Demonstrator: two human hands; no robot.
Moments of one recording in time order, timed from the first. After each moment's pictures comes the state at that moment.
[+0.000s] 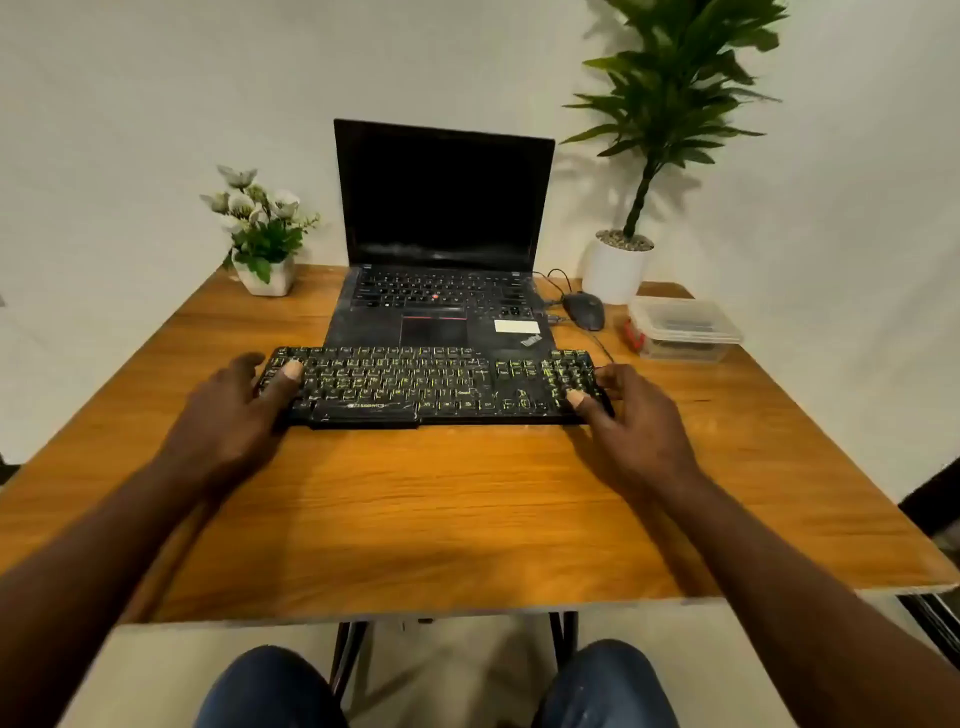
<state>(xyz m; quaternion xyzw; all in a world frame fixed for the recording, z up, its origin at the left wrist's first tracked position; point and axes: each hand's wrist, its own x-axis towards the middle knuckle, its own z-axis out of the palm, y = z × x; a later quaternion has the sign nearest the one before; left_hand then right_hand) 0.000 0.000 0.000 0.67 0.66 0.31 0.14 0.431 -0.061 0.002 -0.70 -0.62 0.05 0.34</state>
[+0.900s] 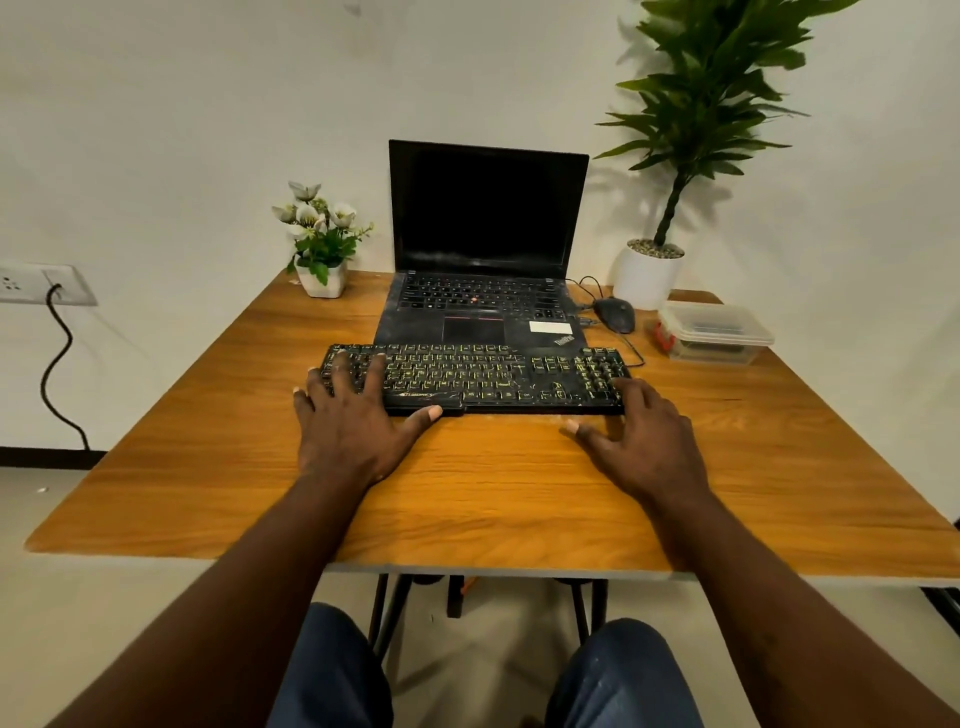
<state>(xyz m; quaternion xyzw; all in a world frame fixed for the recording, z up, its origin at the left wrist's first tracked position) 0.069 -0.041 -0.016 0.68 0.71 0.16 -0.02 0.403 -0.083 -0.013 -0.75 -0.63 -0.01 0.21</state>
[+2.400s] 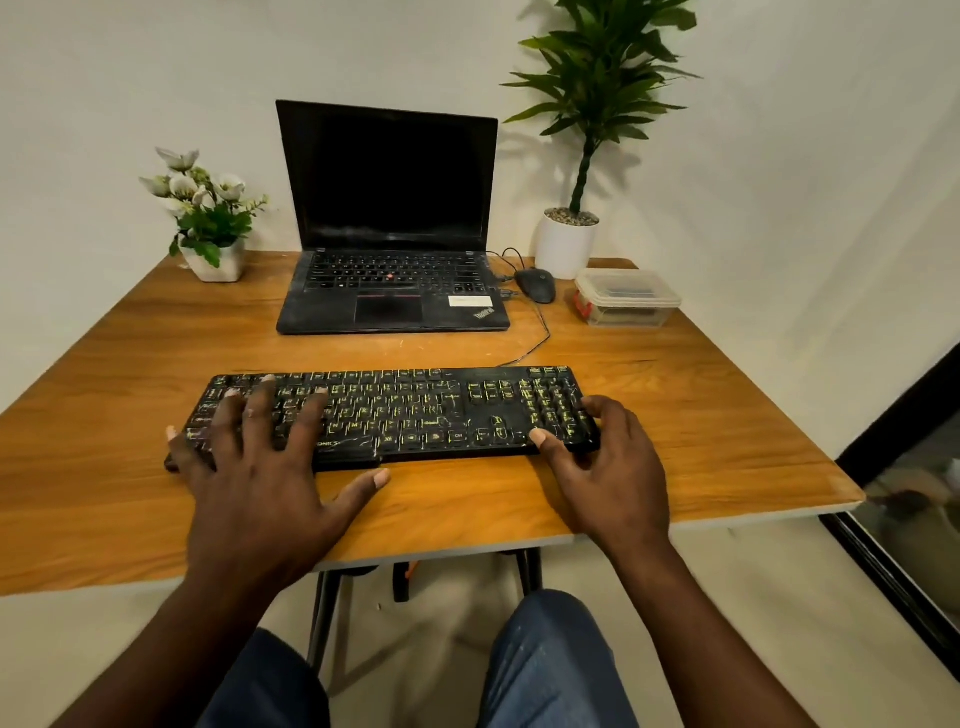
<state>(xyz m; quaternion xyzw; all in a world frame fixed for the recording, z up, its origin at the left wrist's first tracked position) 0.092 -0.131 -0.018 0.73 0.65 0.17 -0.07 0.408 -0.170 -0.025 -0.74 -0.53 0.00 0.40</state>
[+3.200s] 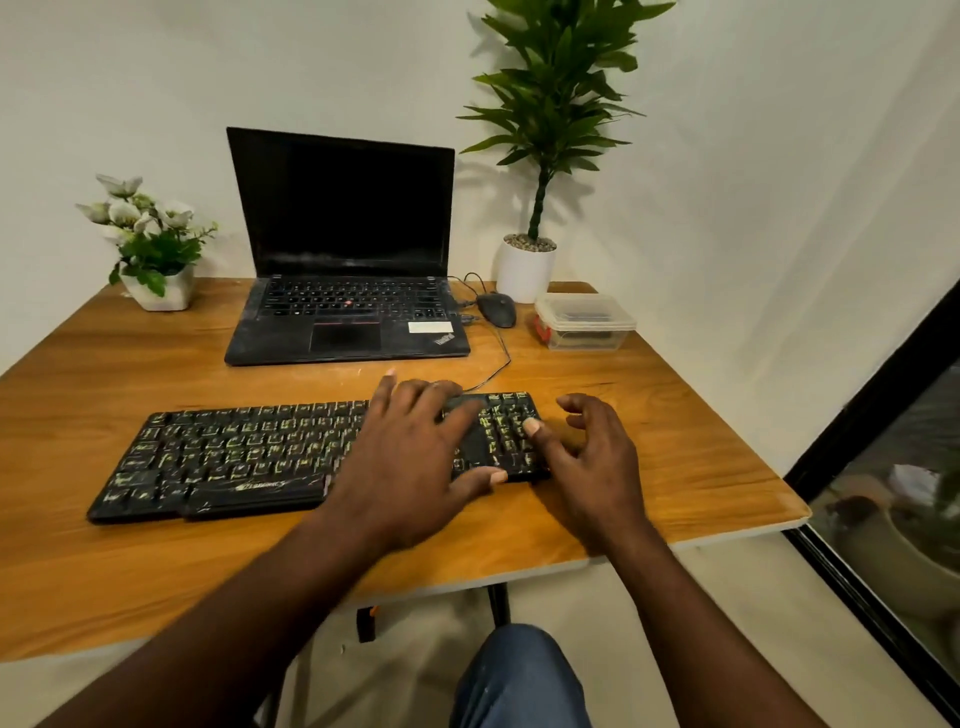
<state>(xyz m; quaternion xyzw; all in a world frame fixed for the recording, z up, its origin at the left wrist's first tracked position) 0.226 -0.098 0.025 0.89 0.41 0.17 -0.04 0.450 -0.141 -0.015 -0.70 -0.54 0.06 0.47</state>
